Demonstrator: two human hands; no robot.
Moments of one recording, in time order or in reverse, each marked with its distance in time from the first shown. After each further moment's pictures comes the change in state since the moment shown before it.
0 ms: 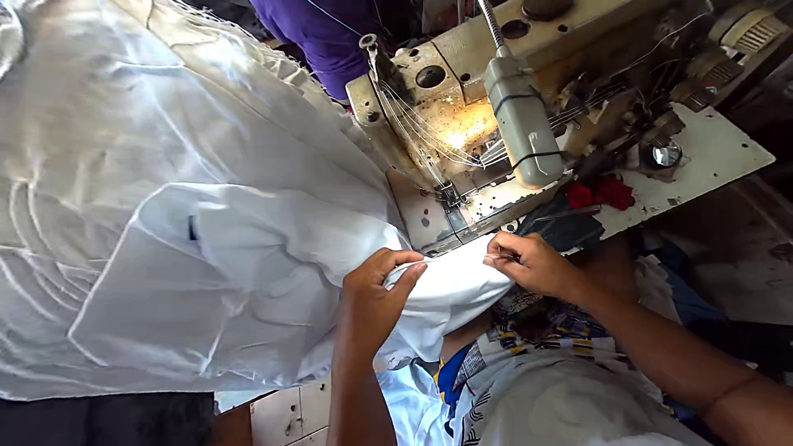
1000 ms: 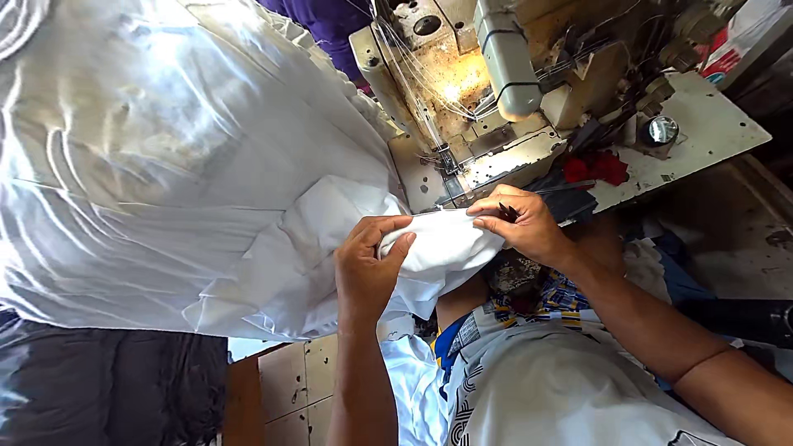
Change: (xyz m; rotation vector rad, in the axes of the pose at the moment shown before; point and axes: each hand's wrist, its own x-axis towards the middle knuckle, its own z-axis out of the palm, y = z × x) left_hand -0.024 0.011 0.001 -0.061 0.164 0.066; right_hand 0.001 -0.031 0.003 0.240 0.264 -0.192
